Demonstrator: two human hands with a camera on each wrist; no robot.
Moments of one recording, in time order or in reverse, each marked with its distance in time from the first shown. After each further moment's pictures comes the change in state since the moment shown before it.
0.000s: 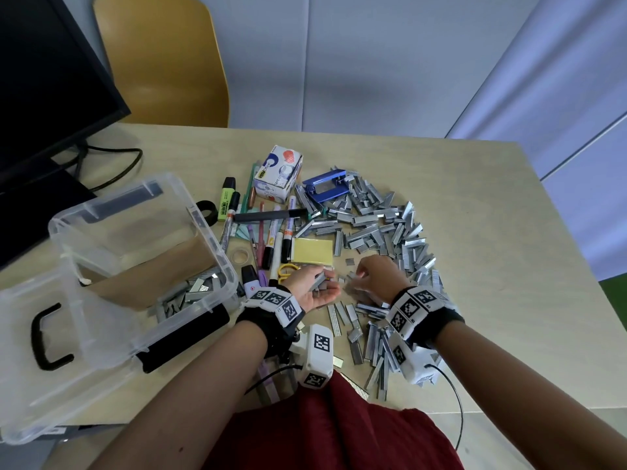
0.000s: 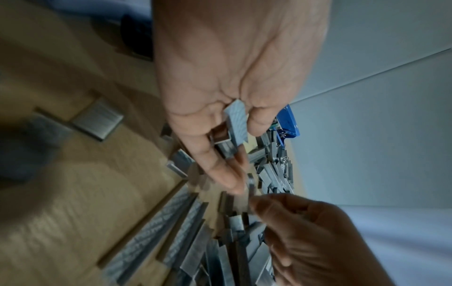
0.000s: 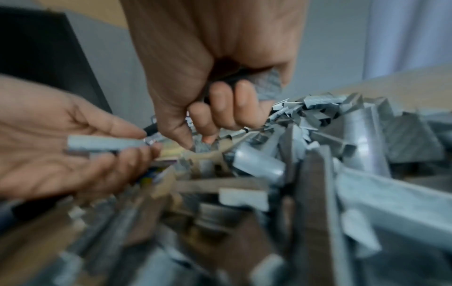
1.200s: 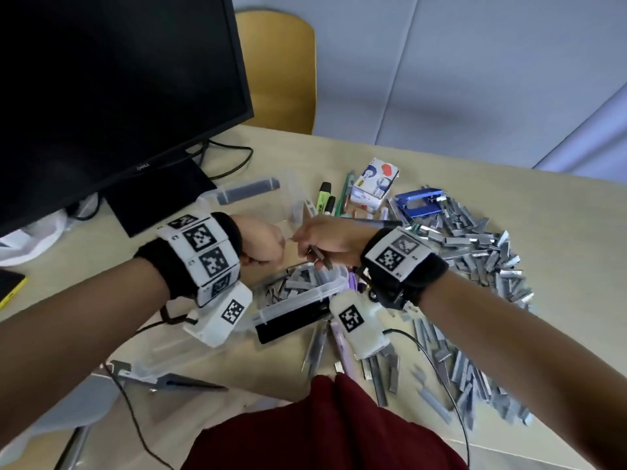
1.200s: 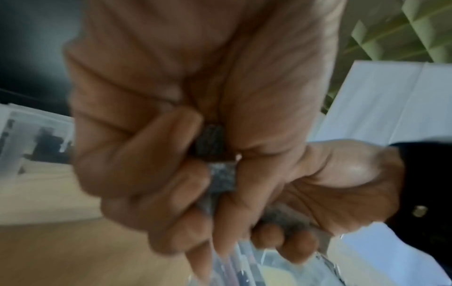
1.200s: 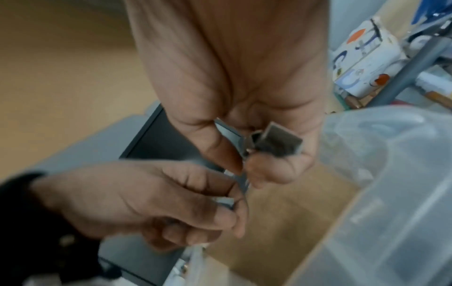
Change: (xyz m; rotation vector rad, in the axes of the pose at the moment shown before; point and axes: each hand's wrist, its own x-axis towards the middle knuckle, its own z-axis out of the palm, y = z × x) left_hand -0.168 0.119 -0.133 1.587 0.275 -0.101; right_hand -0.001 -0.253 -0.011 0.559 -0.558 -0.153
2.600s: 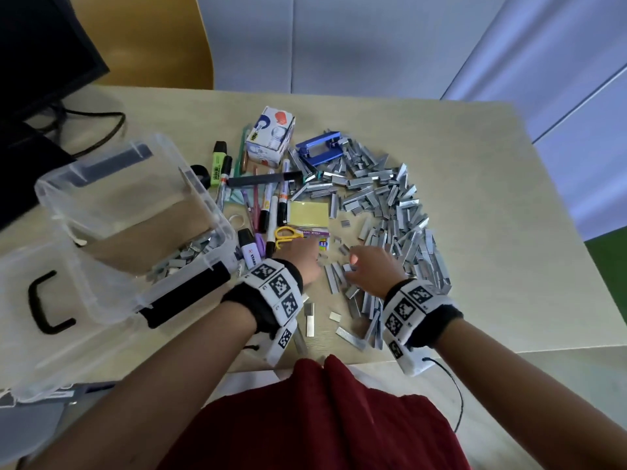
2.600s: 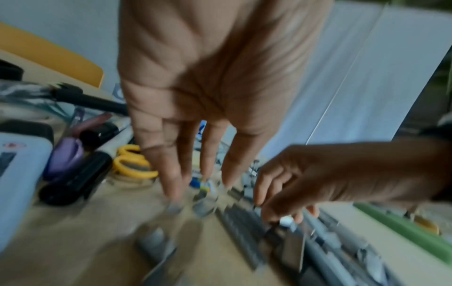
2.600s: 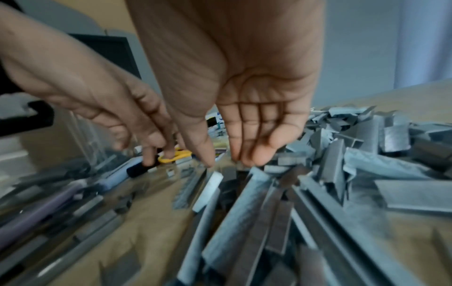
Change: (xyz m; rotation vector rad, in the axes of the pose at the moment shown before) left_hand 0.079 0.158 0.132 0.040 0.171 0.342; right_hand -0.092 0.227 -0.055 -0.595 0.588 0.208
